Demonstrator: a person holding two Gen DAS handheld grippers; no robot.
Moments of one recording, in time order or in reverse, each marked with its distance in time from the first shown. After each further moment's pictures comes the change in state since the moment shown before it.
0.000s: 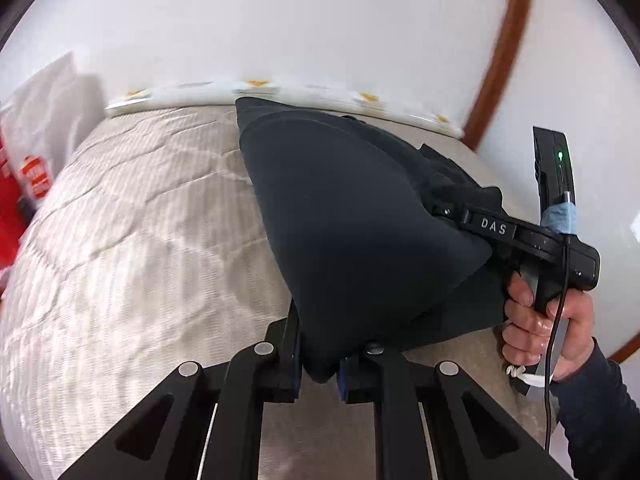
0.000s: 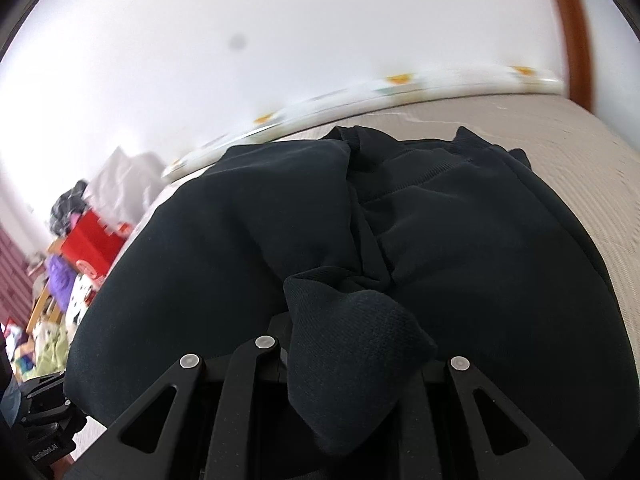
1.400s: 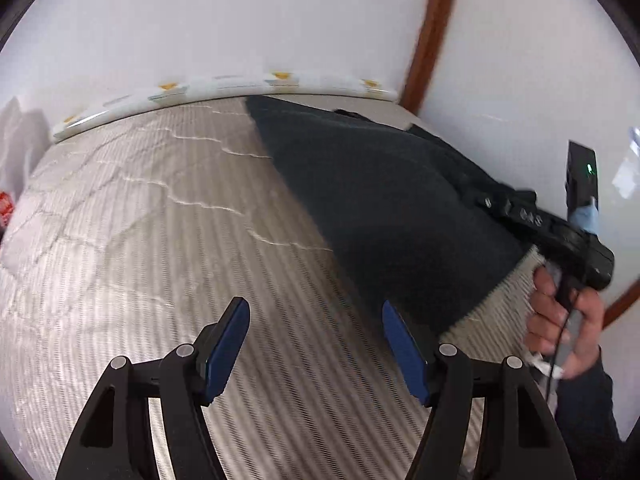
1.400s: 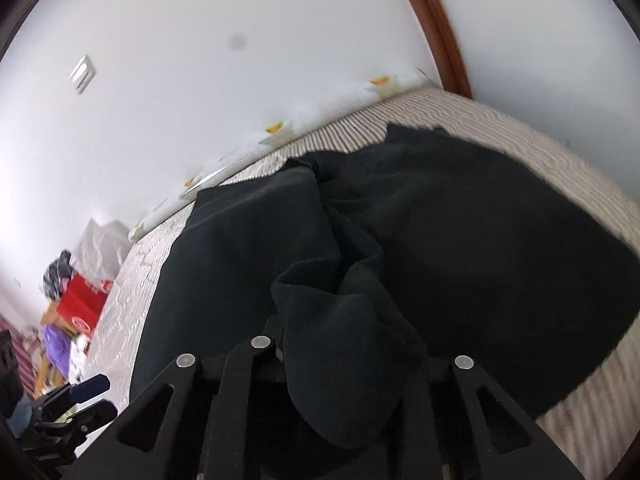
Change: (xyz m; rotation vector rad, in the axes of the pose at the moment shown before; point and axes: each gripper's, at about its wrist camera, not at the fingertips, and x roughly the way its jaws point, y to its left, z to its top) left arm -0.004 -0.129 -0.017 0.151 0.072 -0.084; right arm -0.143 -0.130 -0.045 0.216 -0.144 -0.123
